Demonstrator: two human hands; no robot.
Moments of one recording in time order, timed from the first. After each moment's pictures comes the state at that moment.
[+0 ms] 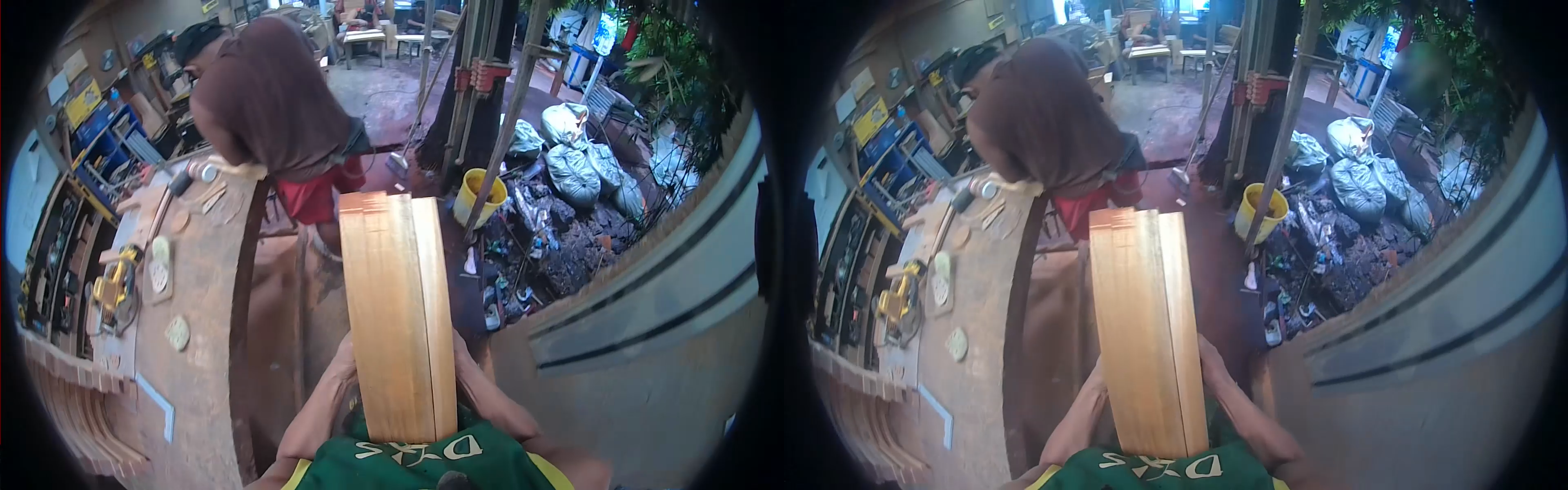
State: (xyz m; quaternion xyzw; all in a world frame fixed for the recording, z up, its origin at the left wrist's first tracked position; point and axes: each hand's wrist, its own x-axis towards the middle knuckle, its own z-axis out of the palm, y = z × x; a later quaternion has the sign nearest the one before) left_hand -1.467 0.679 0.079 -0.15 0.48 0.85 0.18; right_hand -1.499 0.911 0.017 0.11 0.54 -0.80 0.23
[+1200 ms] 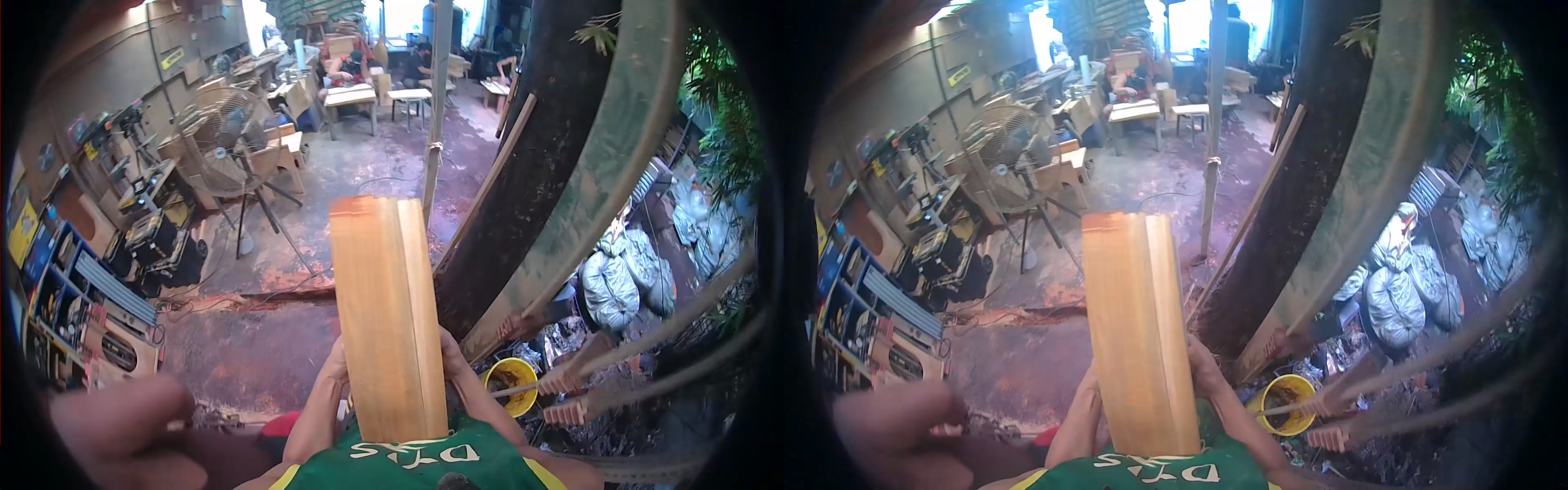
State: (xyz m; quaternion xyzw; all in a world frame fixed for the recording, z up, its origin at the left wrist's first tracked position) left_hand -2.569 0.636 0.070 -0.06 0.44 0.89 0.10; right_hand -2.591 0.870 0.069 -0.15 0.42 -0.87 0.20
